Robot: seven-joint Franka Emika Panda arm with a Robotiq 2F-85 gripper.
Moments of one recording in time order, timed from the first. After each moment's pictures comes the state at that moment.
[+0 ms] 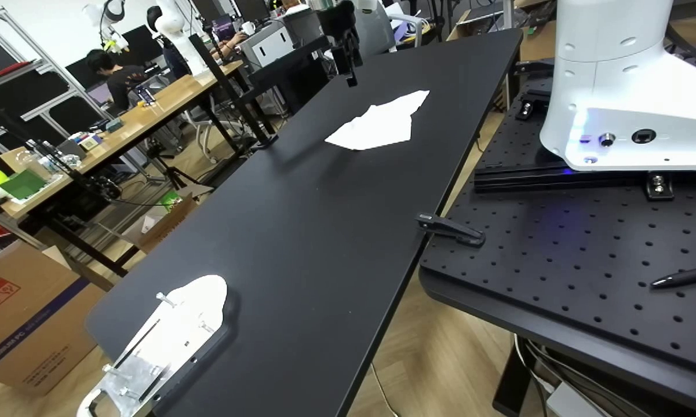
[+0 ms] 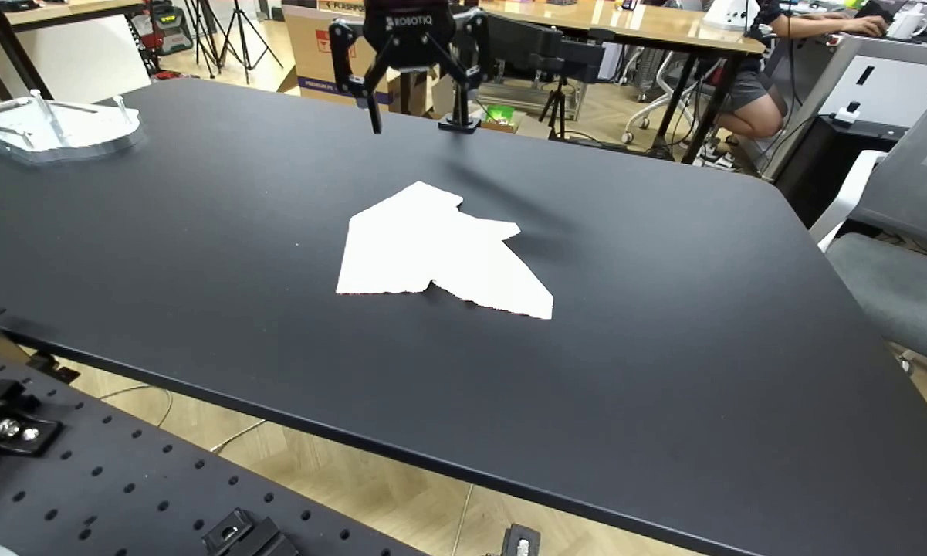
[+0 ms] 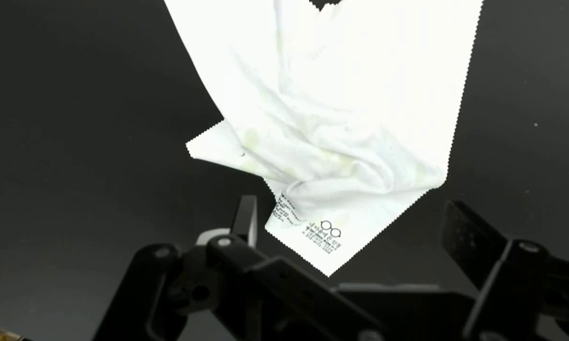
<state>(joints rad) -0.06 0.05 -0.04 -2.53 -0.15 2.71 -0.43</state>
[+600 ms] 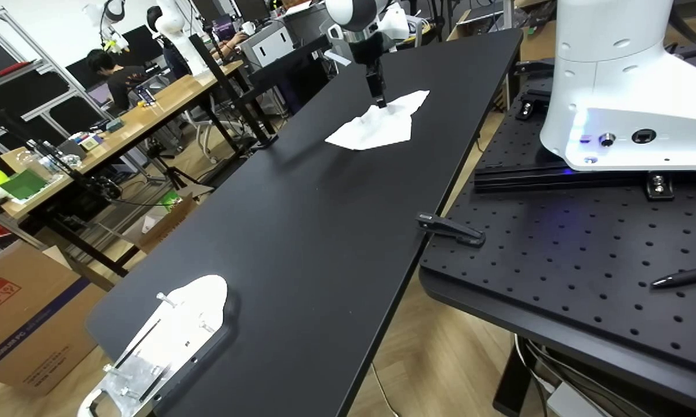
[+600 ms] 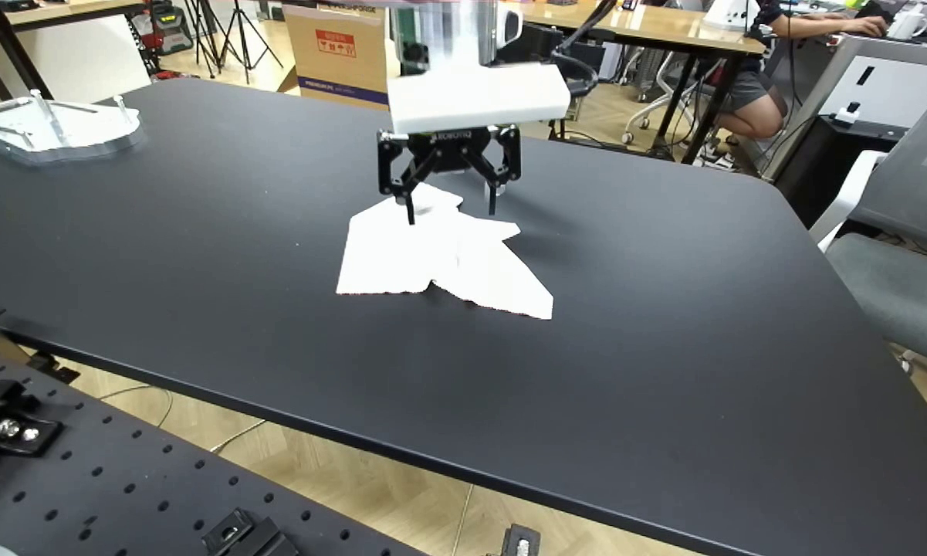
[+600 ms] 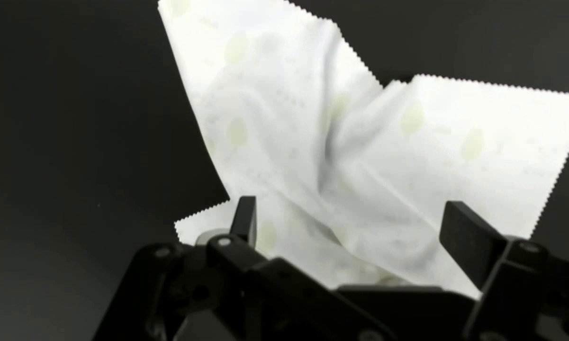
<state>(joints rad) -0.17 0.28 -0.04 -2.52 -0.12 2.90 -0.68</state>
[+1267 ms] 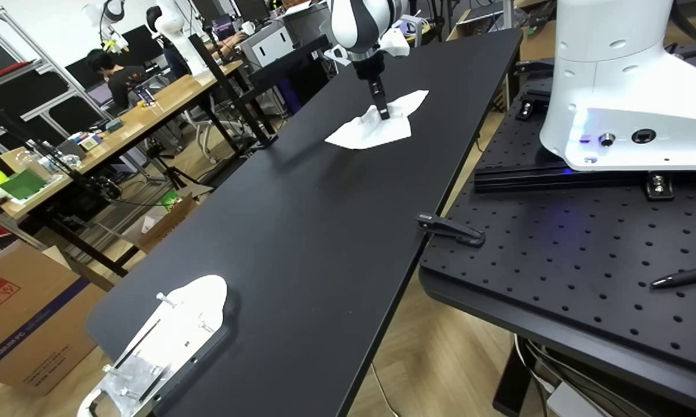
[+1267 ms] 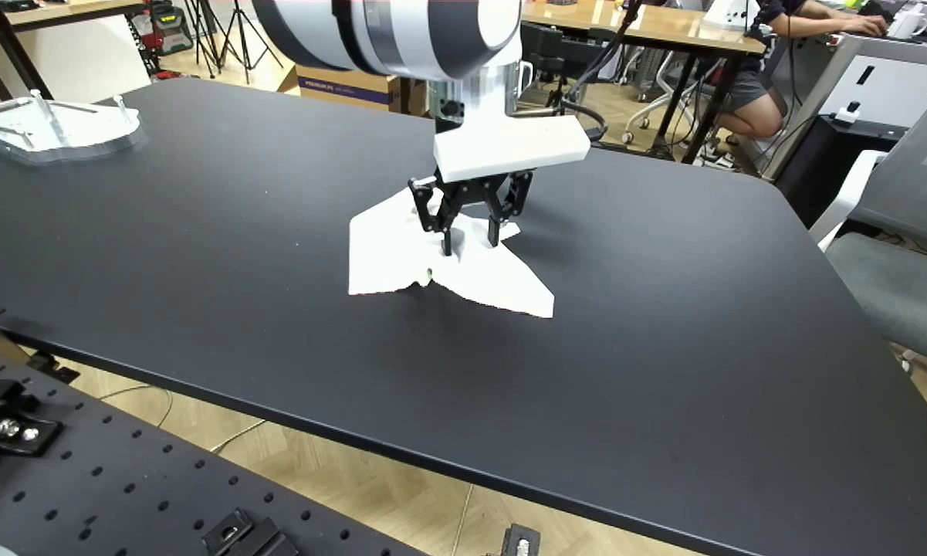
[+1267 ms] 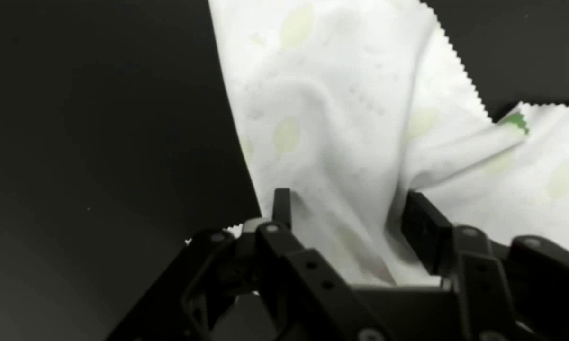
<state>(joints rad) -0.23 0.47 -0.01 -2.38 -0.18 2.93 -0.75</state>
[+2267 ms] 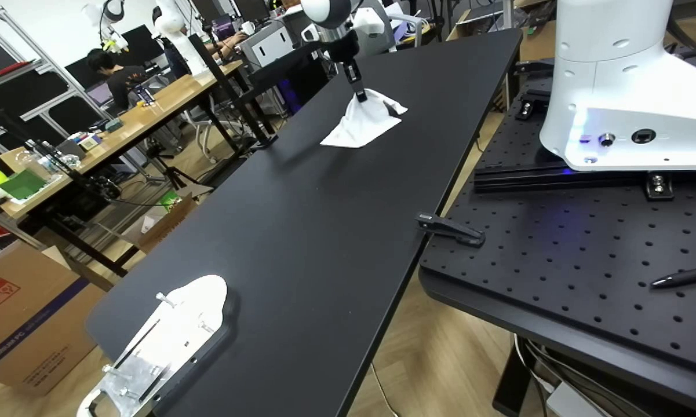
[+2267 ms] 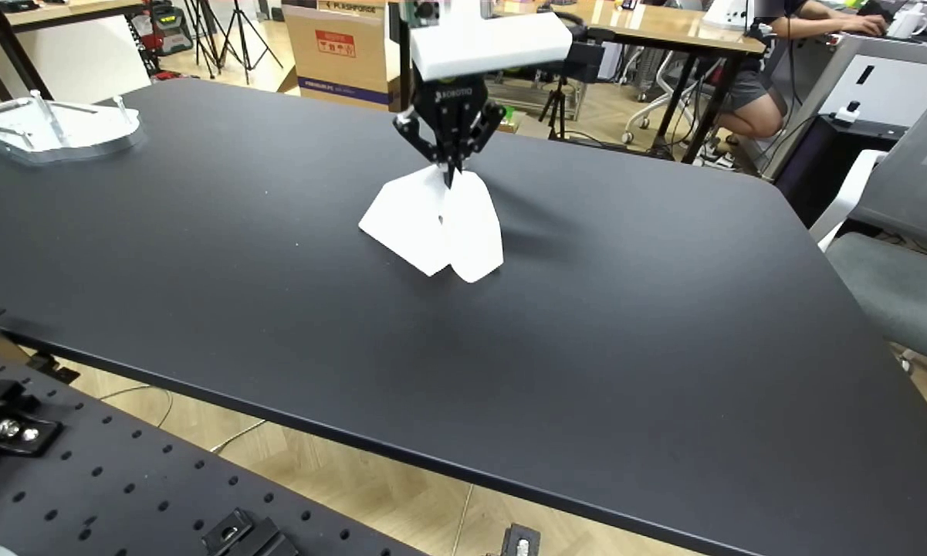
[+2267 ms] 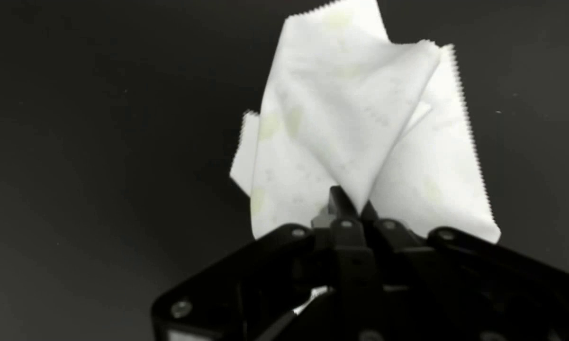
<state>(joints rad) -0.17 0.30 0.02 -2.36 -0.20 2.75 -0.74</state>
